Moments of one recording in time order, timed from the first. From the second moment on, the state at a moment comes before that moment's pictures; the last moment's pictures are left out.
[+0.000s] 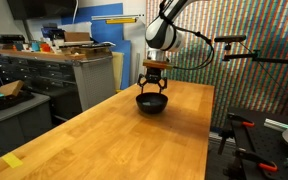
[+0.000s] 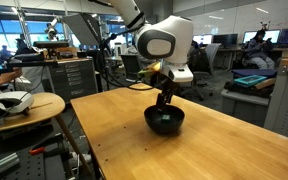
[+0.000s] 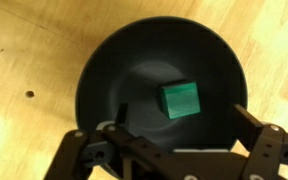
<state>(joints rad) -0.06 0.46 -0.07 -2.04 0.40 2.46 0.69</state>
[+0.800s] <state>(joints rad) 0.02 0.09 -0.09 -2.31 -0.01 2.32 0.61</state>
